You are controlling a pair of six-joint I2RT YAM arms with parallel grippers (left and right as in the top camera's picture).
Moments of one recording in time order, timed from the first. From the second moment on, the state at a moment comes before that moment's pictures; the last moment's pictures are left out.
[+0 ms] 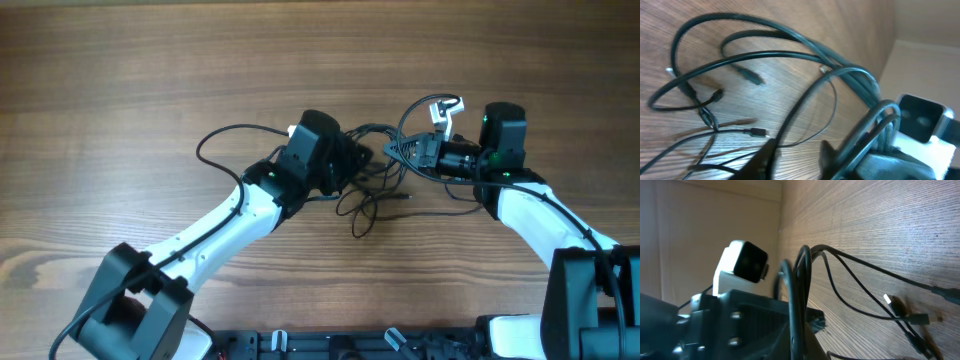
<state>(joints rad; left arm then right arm) -0.64 1.60 0.95 -0.07 0.28 -1.35 0.03 1.56 0.70 0.18 -1.13 0.74</state>
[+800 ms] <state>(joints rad) -0.39 1.35 0.95 -0.12 0.53 -1.03 0.18 1.56 0.69 0.29 -1.01 0.47</state>
